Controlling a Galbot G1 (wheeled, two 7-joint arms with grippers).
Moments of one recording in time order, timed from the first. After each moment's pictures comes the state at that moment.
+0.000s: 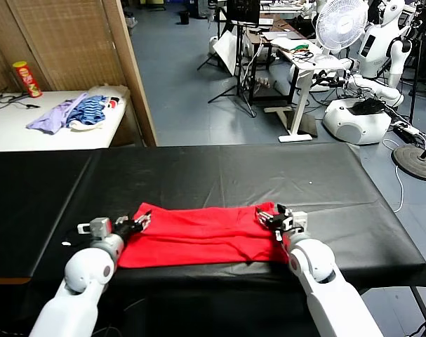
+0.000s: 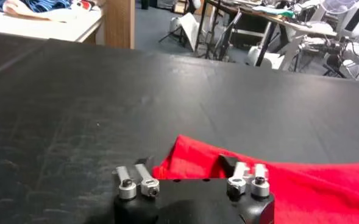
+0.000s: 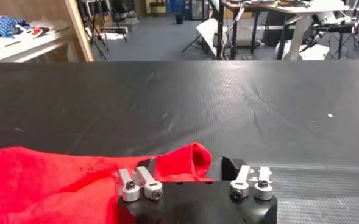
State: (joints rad) left arm 1.15 -1.18 -0.49 -1.77 -0.56 0.55 -0.11; right arm -1.02 1.27 0.28 1.69 0.41 -0.53 0.13
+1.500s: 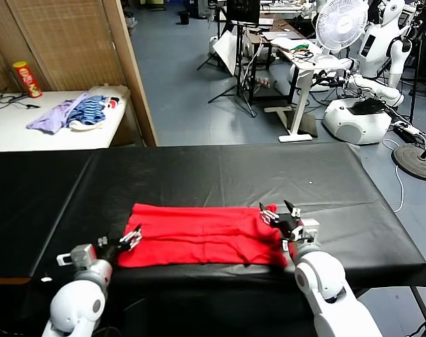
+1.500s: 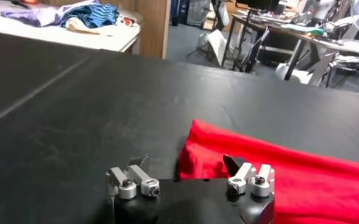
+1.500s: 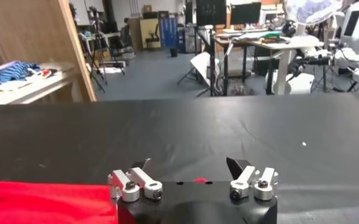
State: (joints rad) left arm 1.41 -1.27 -0.61 -1.98 -0.55 0.50 -0.16; right arm -1.15 1.24 0.36 1.93 0.42 -0.47 0.17
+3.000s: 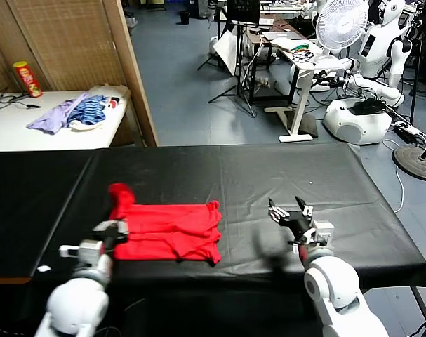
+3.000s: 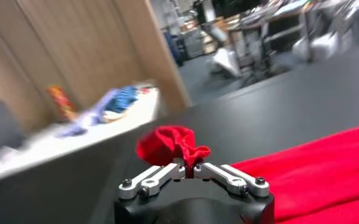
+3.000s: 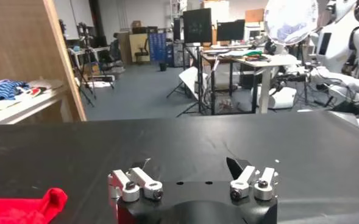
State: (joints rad) left arm 1.37 -1.23 -0.46 -2.13 -0.36 0.53 -0.21; right arm -1.24 1.27 0.45 2.03 0.39 -0.49 0.19
